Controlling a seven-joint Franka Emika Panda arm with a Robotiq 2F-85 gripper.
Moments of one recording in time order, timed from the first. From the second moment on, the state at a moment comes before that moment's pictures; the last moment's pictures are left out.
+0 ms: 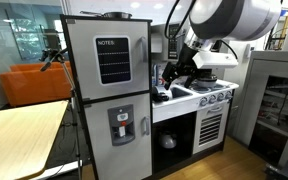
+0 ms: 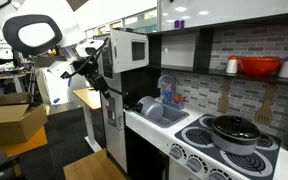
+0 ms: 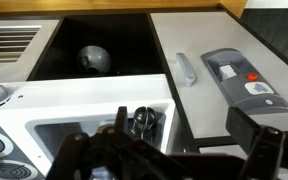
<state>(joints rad) 0.03 -0.21 -0.06 -2.75 0.13 2.98 -0.01</state>
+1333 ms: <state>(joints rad) 0.01 0.09 -0.08 -2.61 0.13 3.26 0.02</state>
